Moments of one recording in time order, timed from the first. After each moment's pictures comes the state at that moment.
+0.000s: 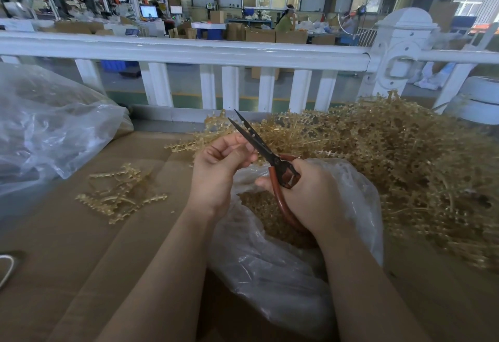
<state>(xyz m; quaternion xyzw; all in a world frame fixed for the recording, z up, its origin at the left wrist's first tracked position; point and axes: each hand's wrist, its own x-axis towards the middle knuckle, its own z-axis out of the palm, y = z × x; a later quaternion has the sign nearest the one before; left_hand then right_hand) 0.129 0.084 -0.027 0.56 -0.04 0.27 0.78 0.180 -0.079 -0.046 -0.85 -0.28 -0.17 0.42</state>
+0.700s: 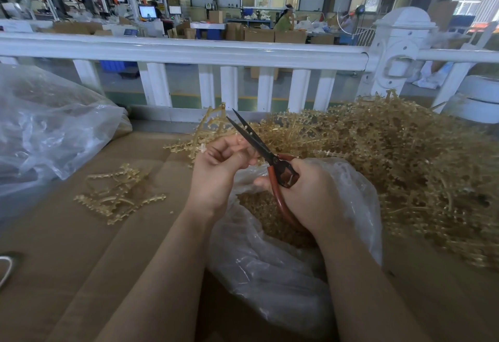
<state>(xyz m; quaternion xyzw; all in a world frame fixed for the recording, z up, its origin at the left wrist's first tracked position) 0.125 0.078 -0.023 0.59 -0.03 0.28 0.75 0.180 -0.080 -0.048 -0.84 -0.30 -0.19 0.42</state>
